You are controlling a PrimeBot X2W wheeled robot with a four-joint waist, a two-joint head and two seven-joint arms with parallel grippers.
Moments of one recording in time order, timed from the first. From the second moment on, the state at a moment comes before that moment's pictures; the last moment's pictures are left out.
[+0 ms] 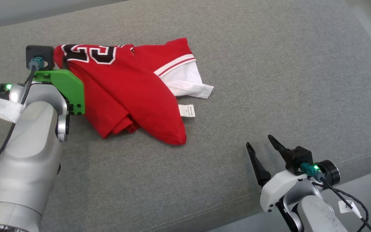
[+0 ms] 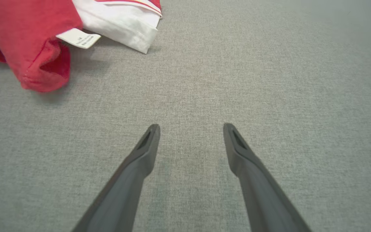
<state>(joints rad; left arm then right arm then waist) -0.89 0.28 -0.48 0.87 -0.37 0.17 0.07 -0.19 -0.05 0.18 0.34 0.04 0.13 -0.12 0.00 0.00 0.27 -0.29</state>
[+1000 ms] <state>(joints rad) -0.55 0.06 -0.64 0.58 -0.51 0.09 0.16 -0.16 -0.05 0.12 0.34 0.03 0.13 -0.10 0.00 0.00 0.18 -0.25</state>
